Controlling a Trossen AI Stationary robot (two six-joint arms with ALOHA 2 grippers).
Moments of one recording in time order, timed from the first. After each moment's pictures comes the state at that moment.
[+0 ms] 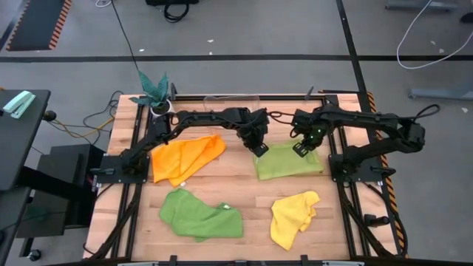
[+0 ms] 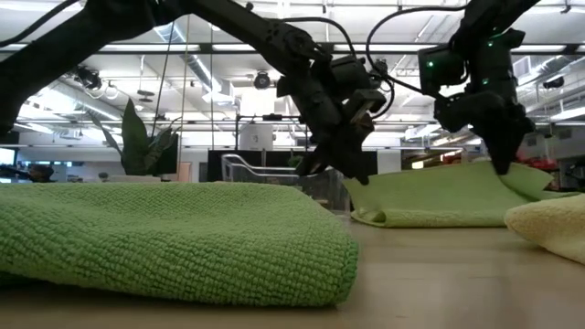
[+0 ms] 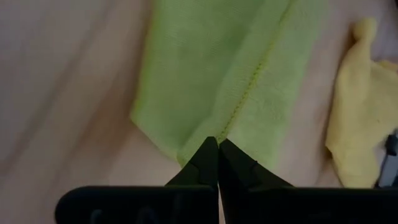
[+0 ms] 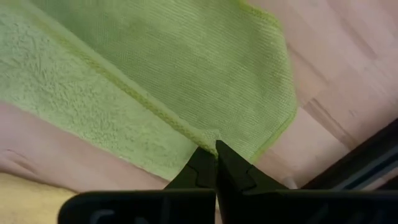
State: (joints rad) left arm 0.26 2.33 1.94 -0.76 0.39 -0.42; right arm -0.49 1.24 0.80 -1.16 -0.08 0.45
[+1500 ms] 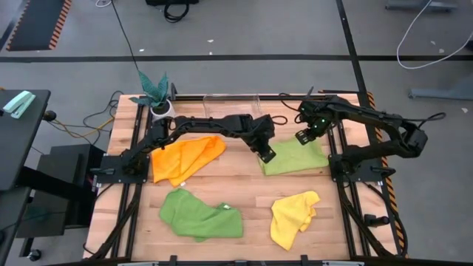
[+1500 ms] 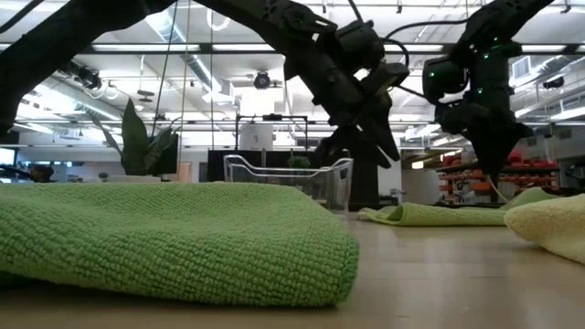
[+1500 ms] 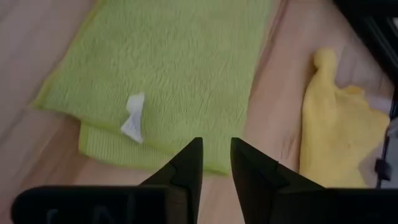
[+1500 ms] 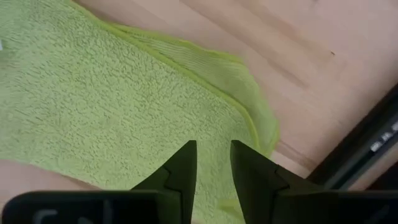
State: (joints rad) left arm 0.17 2.29 1.94 -0.59 0.27 -0.51; right arm -0.71 1.20 0.79 -1.10 -0.08 0.36
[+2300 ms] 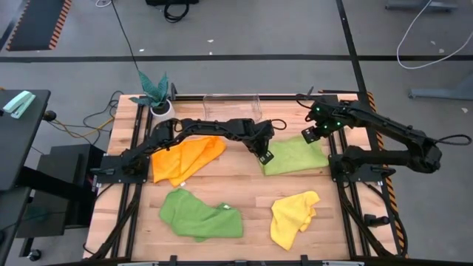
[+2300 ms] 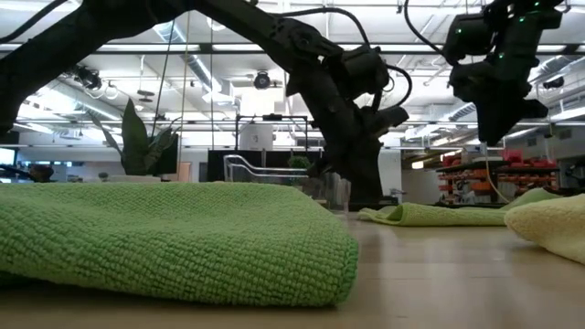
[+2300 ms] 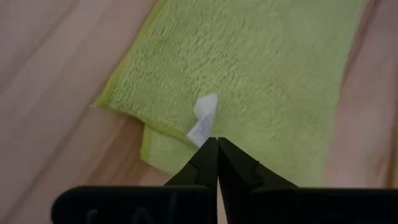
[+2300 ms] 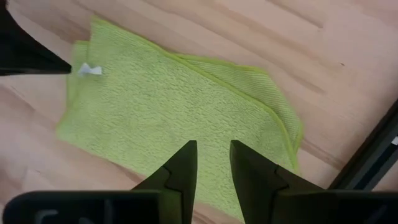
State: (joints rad) left arm 0.16 2.36 1.94 -0.62 0.13 -0.46; right arm -0.66 0.93 0.80 -1.12 -0.13 0.48
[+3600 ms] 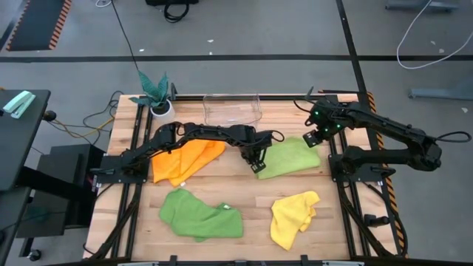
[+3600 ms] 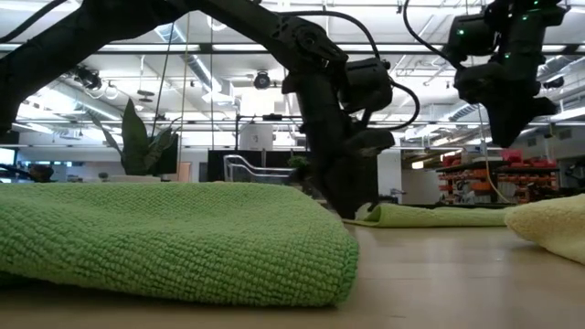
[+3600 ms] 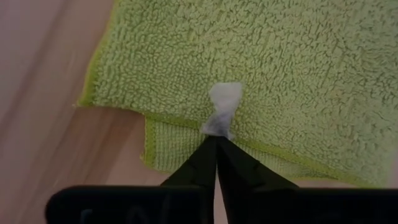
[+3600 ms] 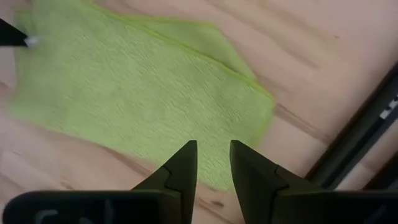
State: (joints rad) left arm 0.11 2.42 1.94 -0.86 0.08 -0.40; right arm -0.62 0.94 0.80 -1.20 -0.11 0.49
